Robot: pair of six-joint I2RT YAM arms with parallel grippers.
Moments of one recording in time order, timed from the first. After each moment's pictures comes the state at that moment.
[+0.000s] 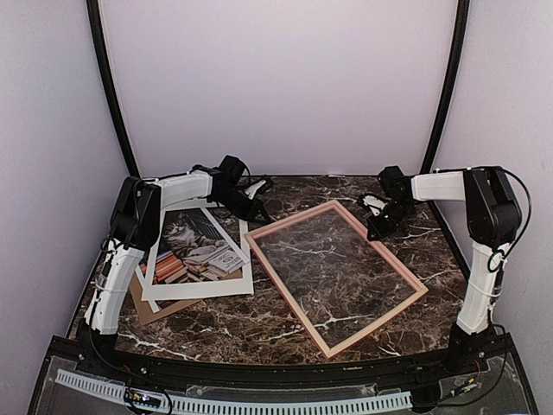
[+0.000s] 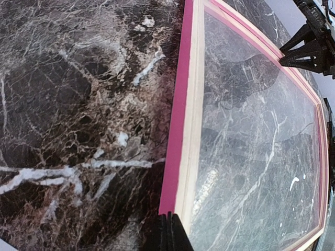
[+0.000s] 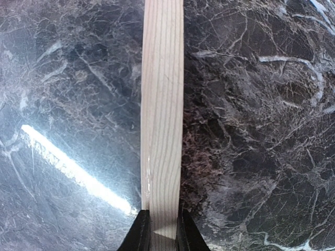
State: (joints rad) left arm -0.46 2.51 2.12 -0.65 0.64 0.10; right arm 0.25 1.97 1.35 -0.63 -0.14 -0.27
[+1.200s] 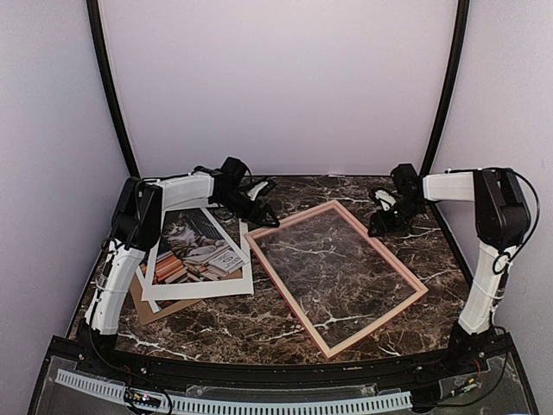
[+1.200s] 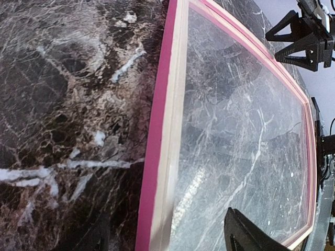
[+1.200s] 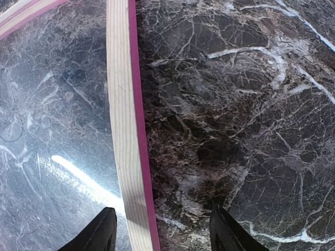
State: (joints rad) left arm -0.47 2.52 2.12 -0.65 0.70 0.07; right arm 0.18 1.92 1.30 -0.57 -0.23 -0.18
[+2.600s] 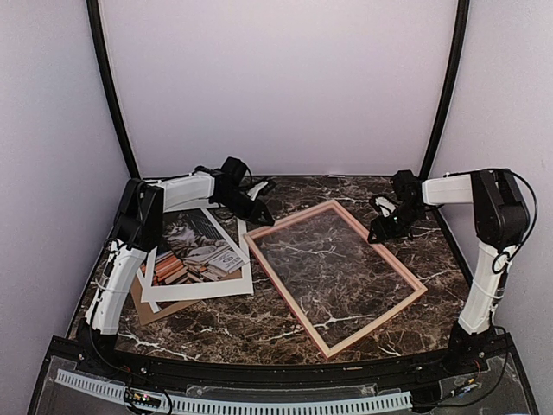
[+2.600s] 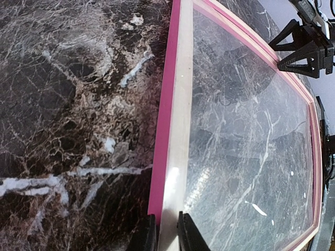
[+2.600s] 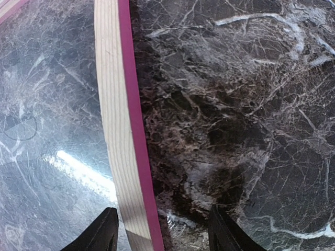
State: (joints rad) left arm -0.46 2.55 2.16 -0.67 0.68 0.09; right arm 0.18 1.93 1.25 -0.56 -0.26 -0.14
